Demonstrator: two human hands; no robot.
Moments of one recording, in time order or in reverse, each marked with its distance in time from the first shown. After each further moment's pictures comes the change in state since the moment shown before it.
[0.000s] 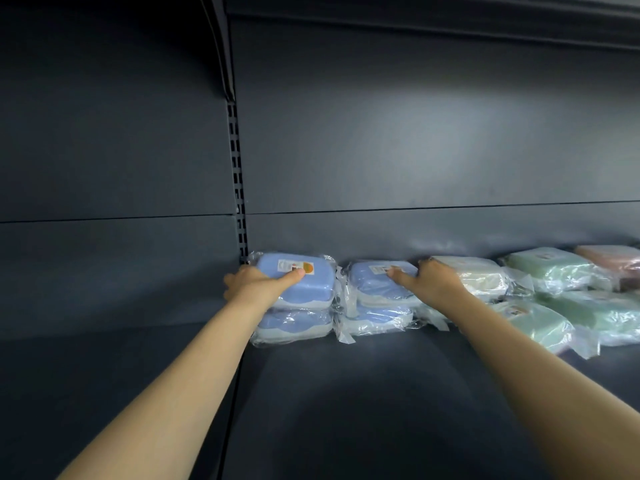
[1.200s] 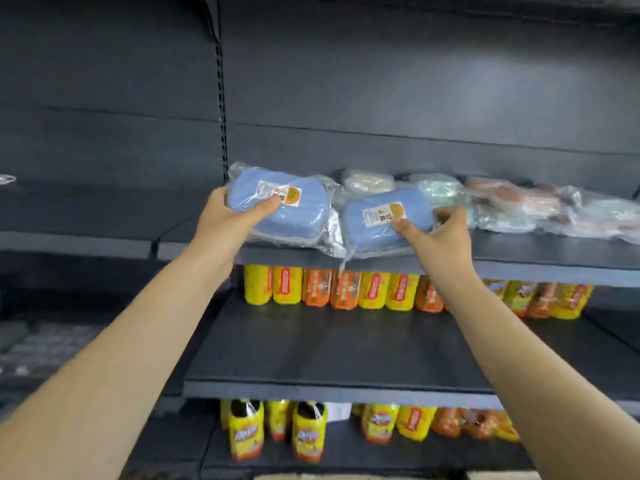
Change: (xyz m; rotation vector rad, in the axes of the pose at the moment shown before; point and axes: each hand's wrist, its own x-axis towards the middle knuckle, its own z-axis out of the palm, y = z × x) left_hand -0.376 0.014 0.049 -0.630 0.114 0.205; right_hand -0.282 0.185 -0.129 0.802 0.239 -0.060
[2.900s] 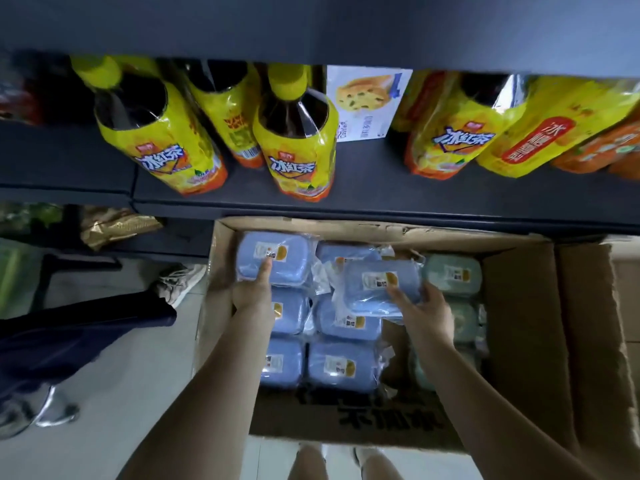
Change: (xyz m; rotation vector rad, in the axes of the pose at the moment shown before) left_hand -0.239 -0.655 0.024 0.187 0.577 -1.354; right_hand -0.306 0.583 0.068 -0.529 -0.503 1.051
